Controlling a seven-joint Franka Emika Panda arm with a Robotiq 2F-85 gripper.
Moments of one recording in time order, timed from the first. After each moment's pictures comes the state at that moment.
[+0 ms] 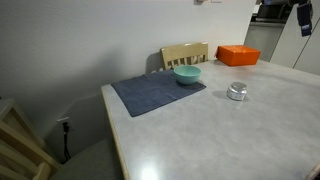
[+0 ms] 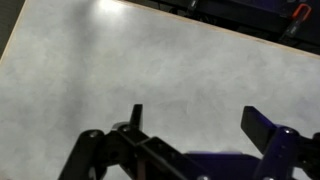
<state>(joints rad) -0.02 0.08 -0.04 -2.00 -0.23 1.69 -0.30</state>
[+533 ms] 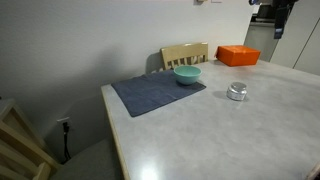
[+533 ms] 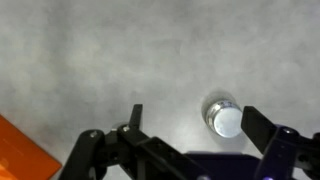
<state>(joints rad) -0.01 0.10 -0.02 -2.02 -0.12 1.97 -0.37</state>
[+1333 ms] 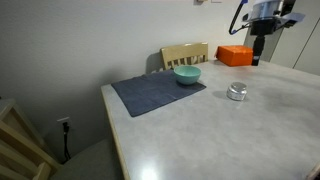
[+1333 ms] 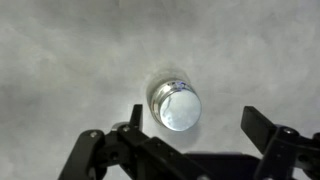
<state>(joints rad) -0.01 0.27 0.06 -2.07 0.11 2.17 -0.52</state>
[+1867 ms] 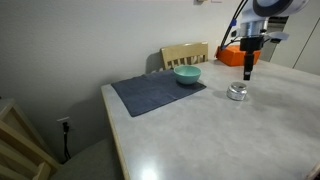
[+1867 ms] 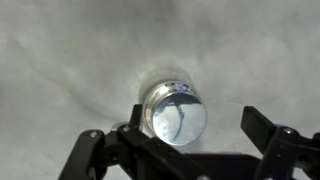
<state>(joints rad) 0.01 0.40 0.09 -2.04 0.03 2.24 -0.50</state>
